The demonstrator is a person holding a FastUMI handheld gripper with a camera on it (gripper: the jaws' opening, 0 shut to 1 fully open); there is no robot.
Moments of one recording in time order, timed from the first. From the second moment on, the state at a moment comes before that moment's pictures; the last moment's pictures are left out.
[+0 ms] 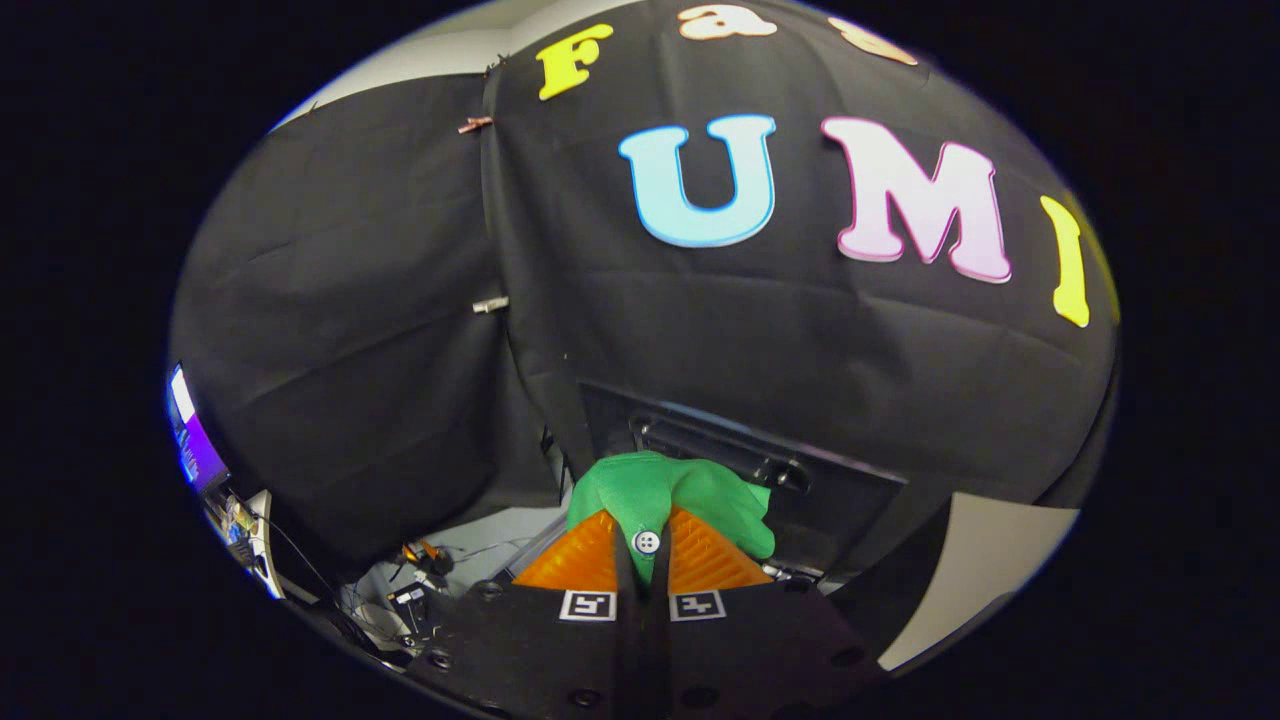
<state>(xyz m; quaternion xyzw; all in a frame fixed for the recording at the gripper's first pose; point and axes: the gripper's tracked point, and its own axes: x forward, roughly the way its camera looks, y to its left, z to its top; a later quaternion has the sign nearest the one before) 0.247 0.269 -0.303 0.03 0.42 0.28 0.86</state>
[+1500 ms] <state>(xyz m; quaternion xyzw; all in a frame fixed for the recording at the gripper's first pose) 0.261 0.293 -0.342 0.02 0.38 0.32 0.87</state>
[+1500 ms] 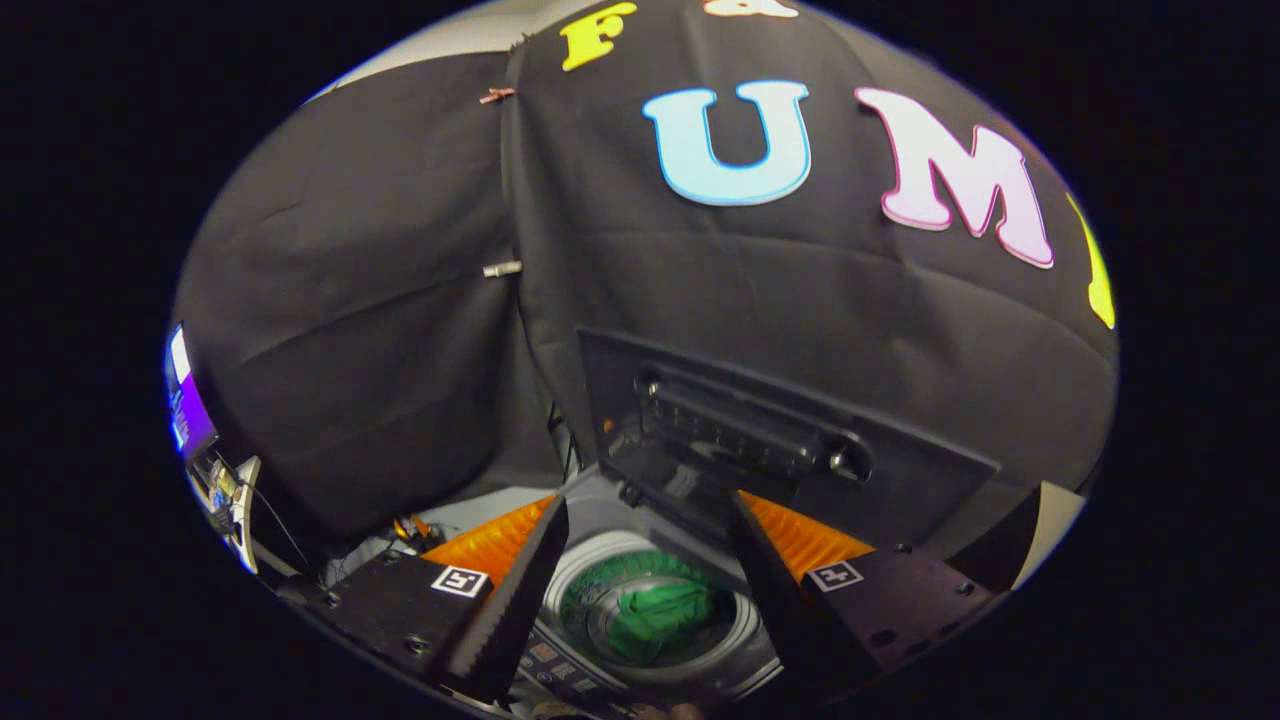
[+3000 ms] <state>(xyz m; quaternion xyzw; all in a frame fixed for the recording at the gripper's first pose) 0.395 0.176 -0.365 0.03 0.27 -0.02 0.96</state>
